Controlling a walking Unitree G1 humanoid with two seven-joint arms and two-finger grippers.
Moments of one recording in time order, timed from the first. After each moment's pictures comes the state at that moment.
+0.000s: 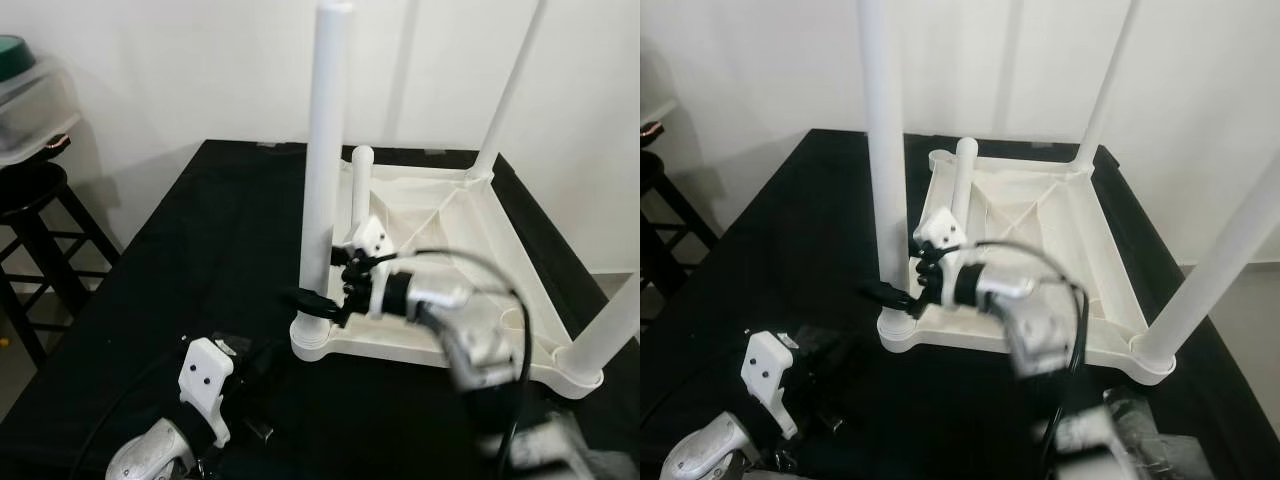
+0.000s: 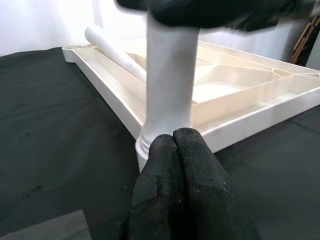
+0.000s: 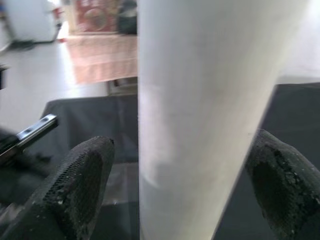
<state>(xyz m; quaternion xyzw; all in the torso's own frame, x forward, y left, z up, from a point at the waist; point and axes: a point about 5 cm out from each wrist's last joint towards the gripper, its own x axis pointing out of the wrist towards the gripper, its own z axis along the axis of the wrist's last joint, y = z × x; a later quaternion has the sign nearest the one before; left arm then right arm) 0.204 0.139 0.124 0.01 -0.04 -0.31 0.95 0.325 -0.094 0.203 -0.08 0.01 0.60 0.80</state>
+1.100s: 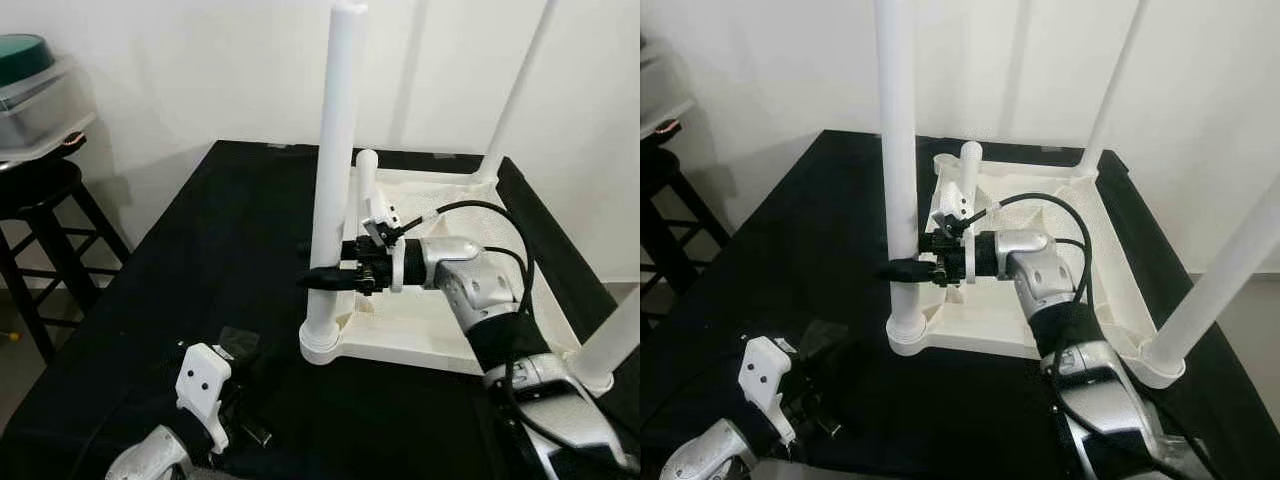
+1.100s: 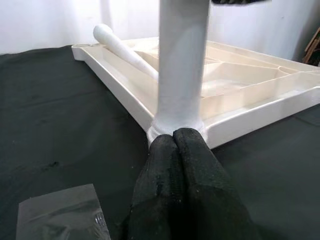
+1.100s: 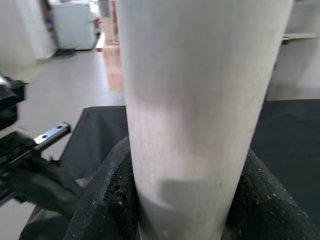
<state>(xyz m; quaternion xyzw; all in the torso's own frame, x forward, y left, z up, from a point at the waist) 0.201 0.140 0.122 0.01 -0.04 -0.30 0.95 0.349 -0.104 0.207 -0.06 0.02 0.62 0.78</state>
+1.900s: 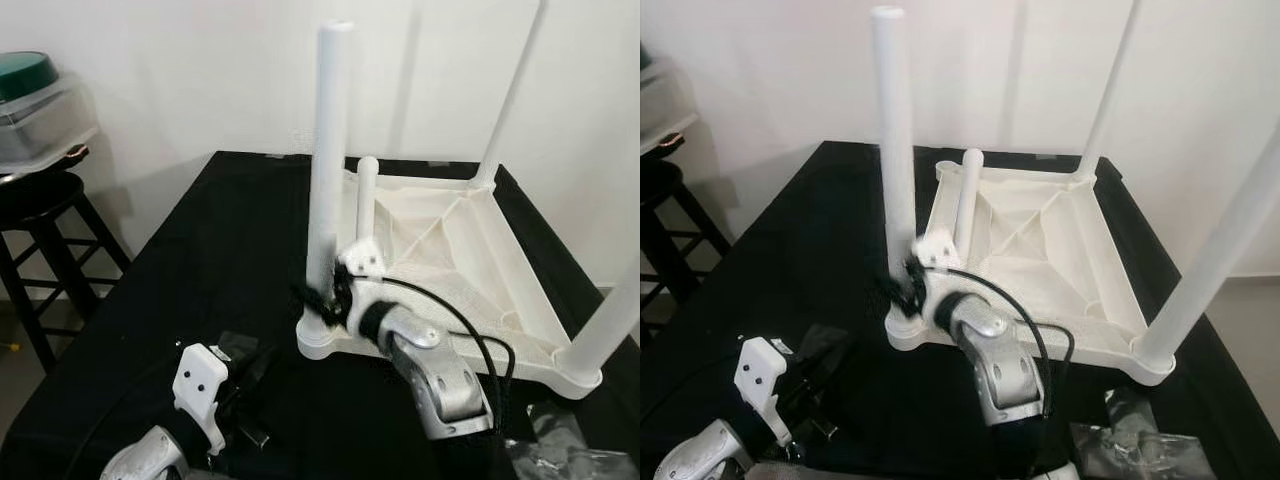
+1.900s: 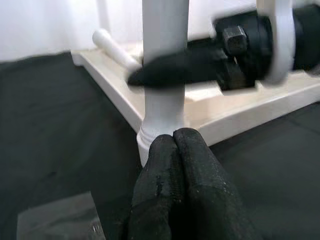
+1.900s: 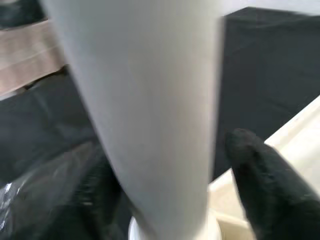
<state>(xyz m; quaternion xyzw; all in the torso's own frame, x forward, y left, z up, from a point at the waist) 0.200 0.143 0.124 0.01 -0.04 -0.30 0.95 0.307 -0.081 0.151 -0.02 0.09 0.39 0.92</state>
